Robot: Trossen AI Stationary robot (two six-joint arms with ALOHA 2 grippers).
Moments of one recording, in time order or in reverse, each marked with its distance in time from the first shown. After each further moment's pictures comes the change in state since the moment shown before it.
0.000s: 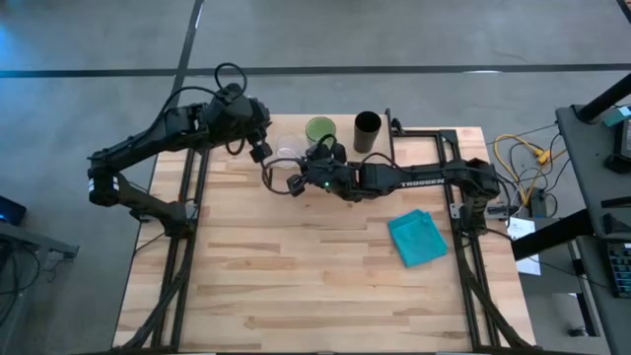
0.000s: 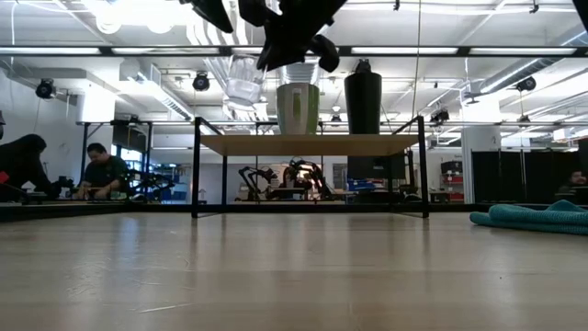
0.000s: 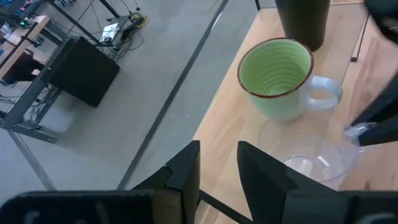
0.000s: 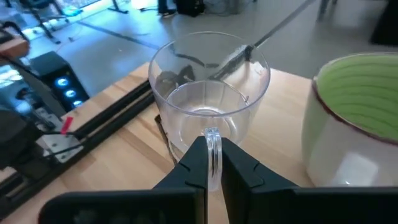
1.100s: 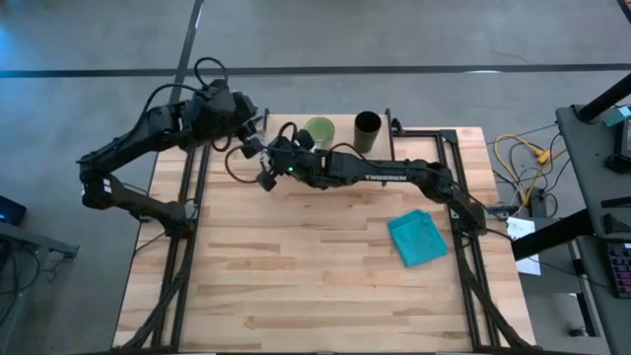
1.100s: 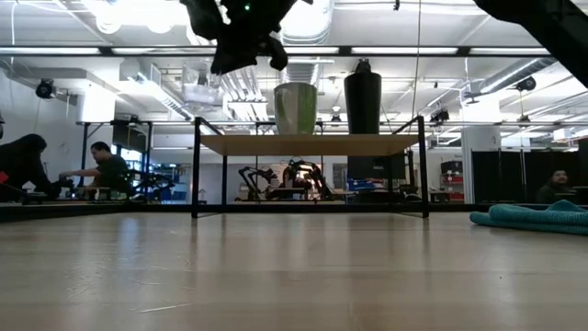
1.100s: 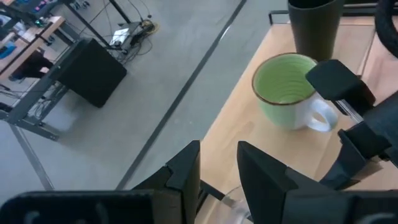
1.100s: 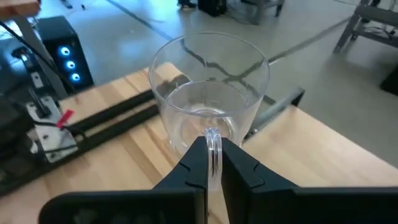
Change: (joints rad) left arm 0.014 -0.066 -0.001 -0.008 -0.003 -0.029; right arm -0.046 0.356 0.568 -0.190 -0.102 -0.268
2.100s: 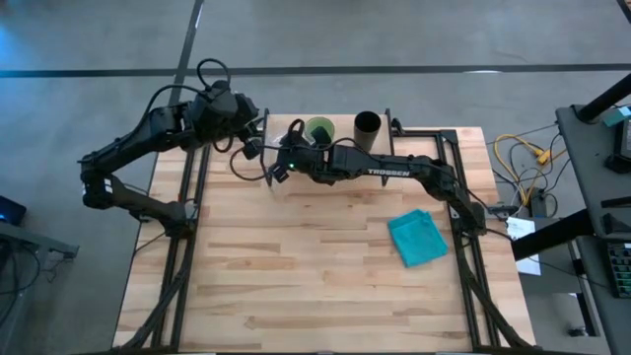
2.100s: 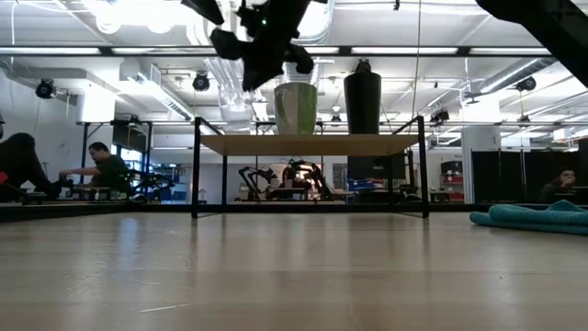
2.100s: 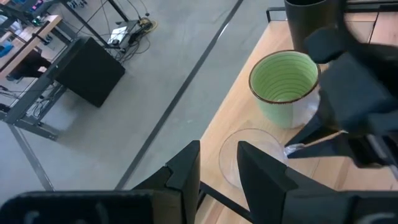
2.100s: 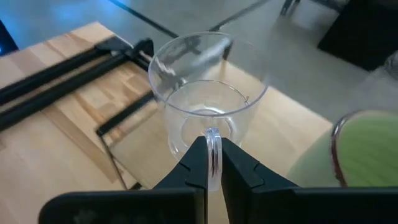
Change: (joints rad) left arm -0.001 0.006 -0.002 -0.001 0.002 0.000; right arm -0.037 -0.022 -0.005 -0.259 0.126 0.140
